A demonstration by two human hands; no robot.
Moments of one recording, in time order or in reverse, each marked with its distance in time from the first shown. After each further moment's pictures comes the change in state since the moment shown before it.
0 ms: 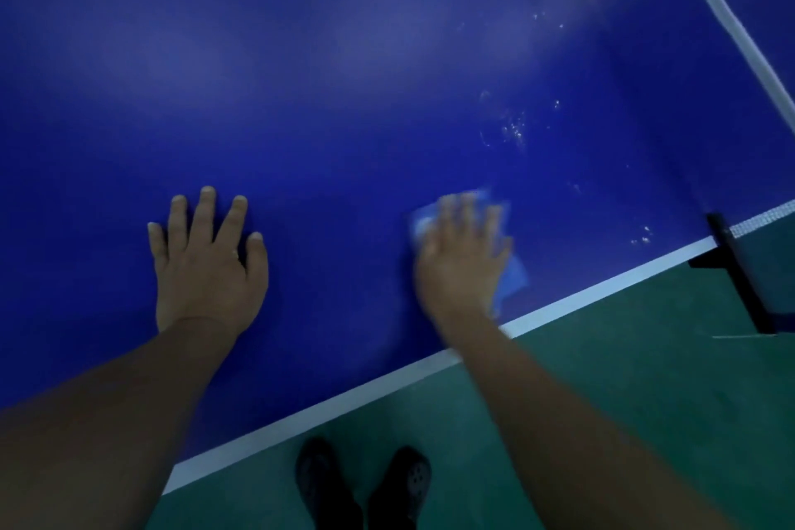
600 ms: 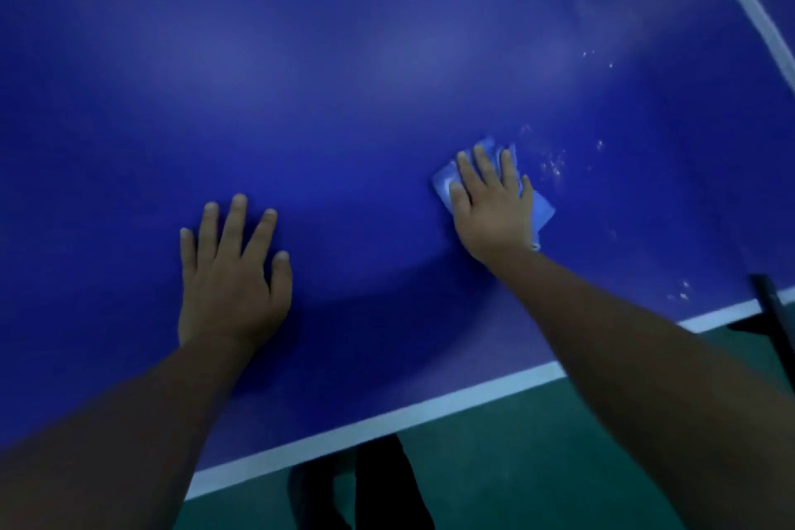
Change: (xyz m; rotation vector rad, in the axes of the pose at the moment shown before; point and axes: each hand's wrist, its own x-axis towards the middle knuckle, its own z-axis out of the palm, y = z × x) left_hand 0.001 0.000 0.001 -0.035 0.037 0.011; right_hand 0.122 -0.012 -0.002 -0.019 -0.028 -0.378
